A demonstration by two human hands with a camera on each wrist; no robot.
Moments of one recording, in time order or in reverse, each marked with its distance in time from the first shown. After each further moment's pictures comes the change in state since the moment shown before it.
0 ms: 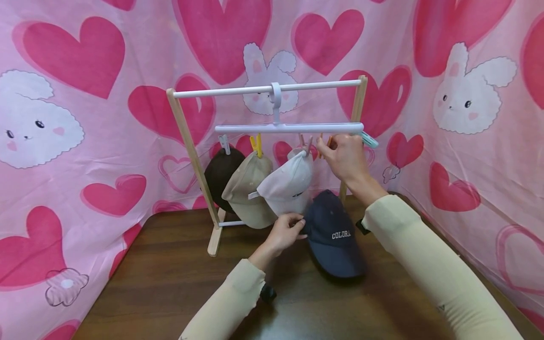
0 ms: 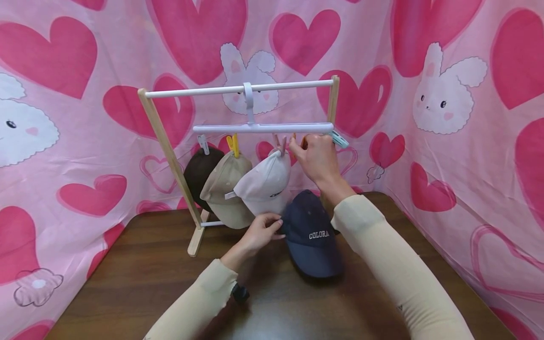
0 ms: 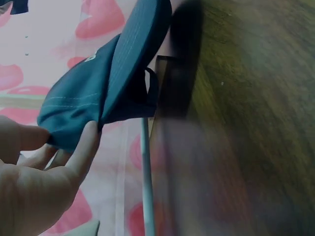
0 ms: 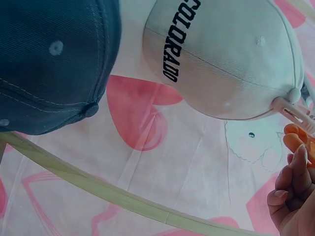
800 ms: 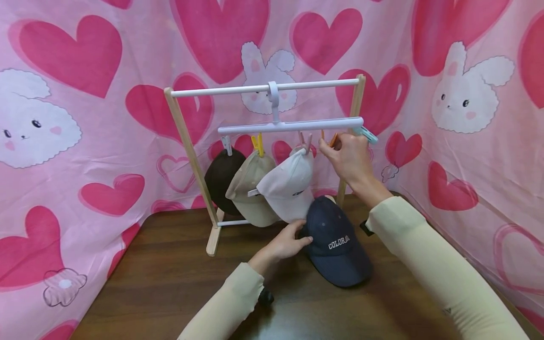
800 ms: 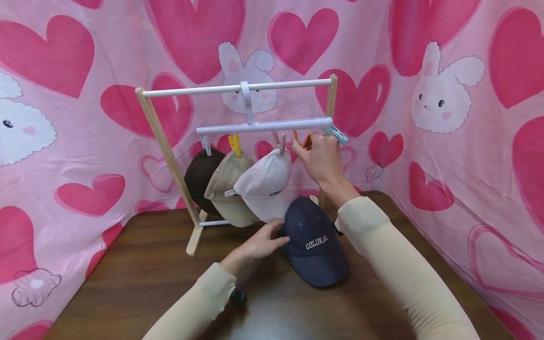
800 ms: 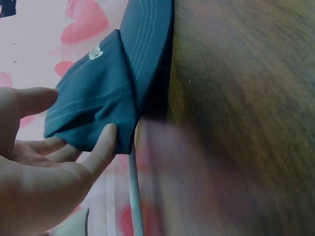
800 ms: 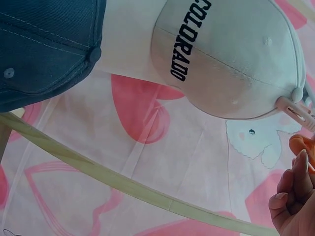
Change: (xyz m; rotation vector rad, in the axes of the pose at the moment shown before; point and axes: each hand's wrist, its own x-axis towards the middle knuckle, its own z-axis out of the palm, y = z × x) left_hand -0.011 -0.006 0.001 0.414 -0.191 -0.001; right_hand -0.005 0.006 -0.009 -0.011 0.014 0.043
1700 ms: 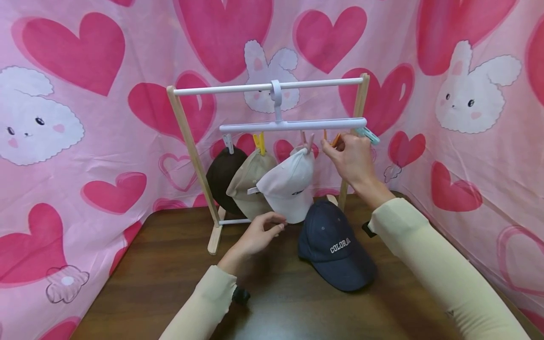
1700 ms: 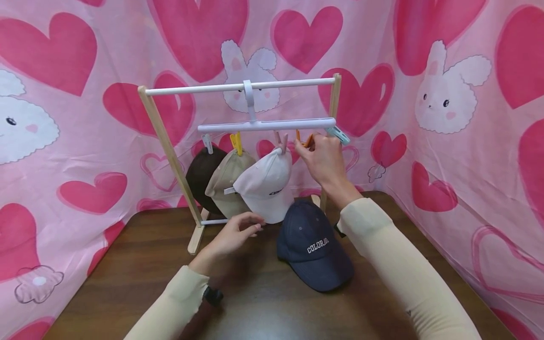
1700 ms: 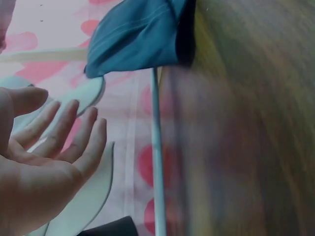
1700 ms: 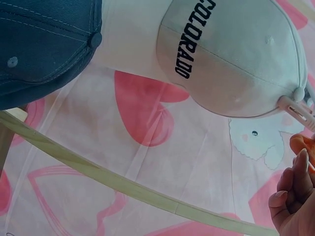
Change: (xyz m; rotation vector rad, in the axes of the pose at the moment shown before) left_hand -0.030 -0.018 -0.062 -0.116 0.113 0.067; right_hand -0.002 0.003 0.003 0.029 -0.010 0.017
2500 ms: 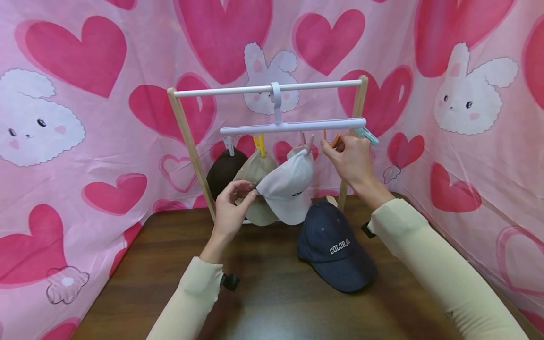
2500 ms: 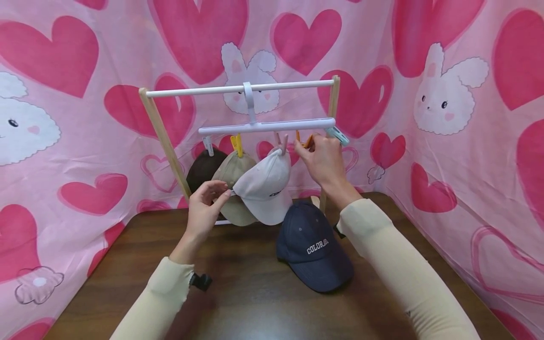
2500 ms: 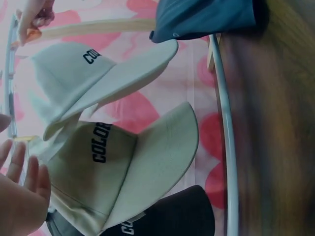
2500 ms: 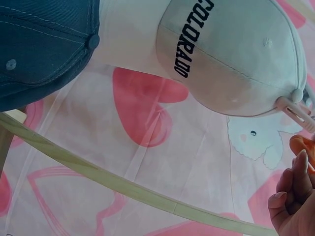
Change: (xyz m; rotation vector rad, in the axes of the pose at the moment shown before) left_hand -0.002 0.049 -0.050 -0.088 0.587 0.336; right_hand 0.000 -0.001 -0.002 0.000 -0.005 0.017
